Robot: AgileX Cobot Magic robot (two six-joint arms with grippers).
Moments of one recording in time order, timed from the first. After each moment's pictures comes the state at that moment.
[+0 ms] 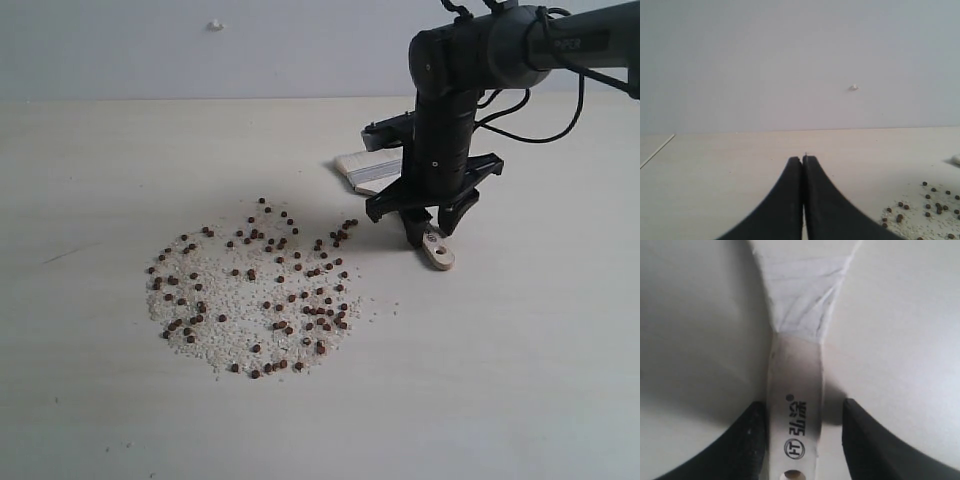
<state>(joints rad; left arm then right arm) -0.05 0.01 0.00 -0.16 0.08 0.15 0.38 2.31 -1.68 -0.05 1.09 0.01</state>
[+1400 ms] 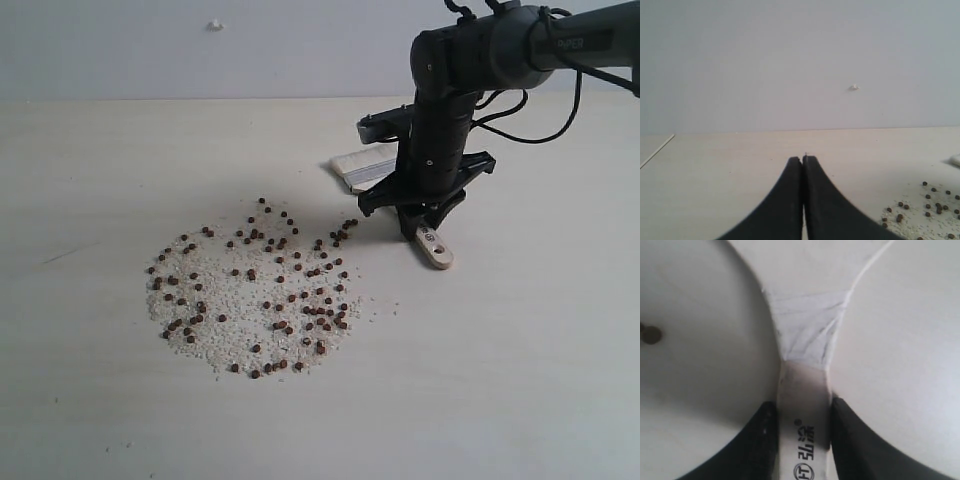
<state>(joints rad) -0.05 0.01 0.00 -0.16 0.08 0.15 0.38 2.29 -1.67 -0.02 1.01 0.00</state>
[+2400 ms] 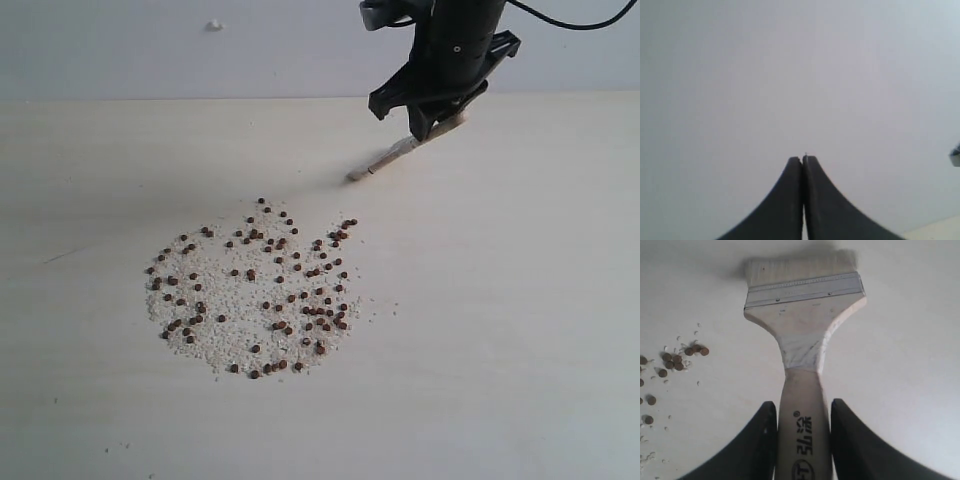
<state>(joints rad) -0.05 0.57 -0.12 0.38 -0.79 -0.21 0.38 2.11 -1.83 -0.08 1.14 -0.10</state>
